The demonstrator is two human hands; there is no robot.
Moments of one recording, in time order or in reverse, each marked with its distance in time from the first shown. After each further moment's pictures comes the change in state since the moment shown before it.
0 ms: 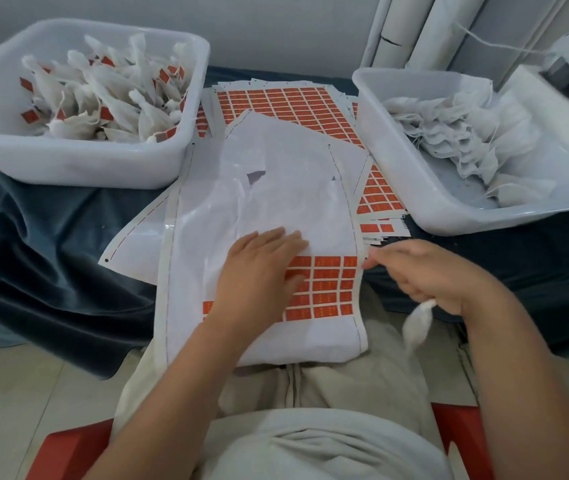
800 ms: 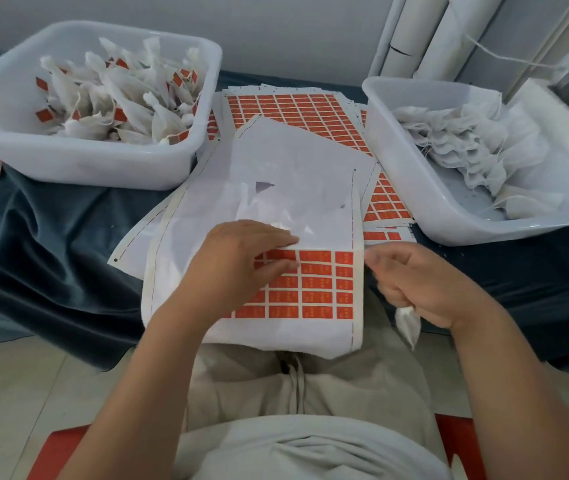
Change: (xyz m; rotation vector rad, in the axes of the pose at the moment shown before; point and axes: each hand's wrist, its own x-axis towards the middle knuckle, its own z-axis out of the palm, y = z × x) left_hand 0.009 -0.035 -0.043 -0.176 -0.028 0.038; right_hand 0.000 -0.006 0.018 0.232 -0.202 -0.334
